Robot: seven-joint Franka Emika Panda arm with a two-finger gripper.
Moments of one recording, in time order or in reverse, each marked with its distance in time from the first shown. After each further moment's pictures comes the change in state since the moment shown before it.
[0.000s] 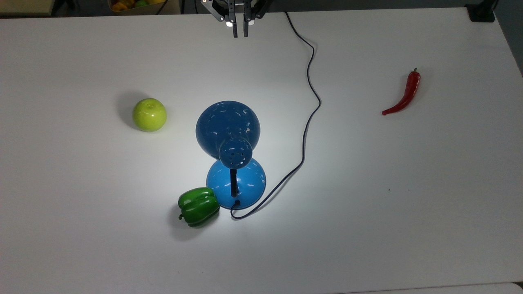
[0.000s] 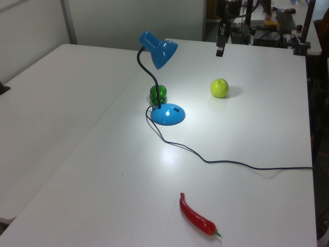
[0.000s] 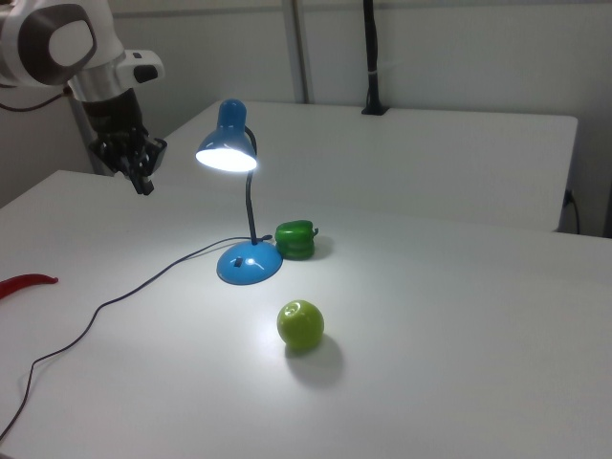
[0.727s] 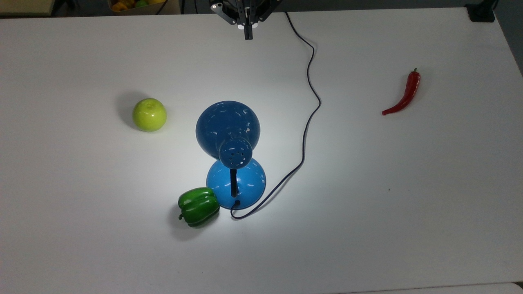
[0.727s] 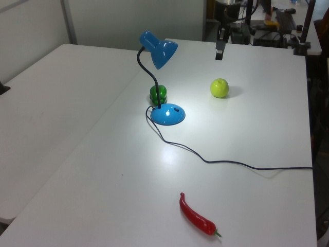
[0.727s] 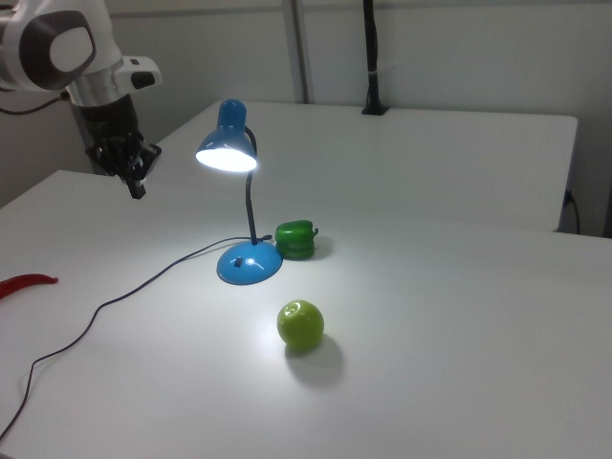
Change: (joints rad) arm 0.012 0.013 0.005 -0.004 0.023 0.000 0.000
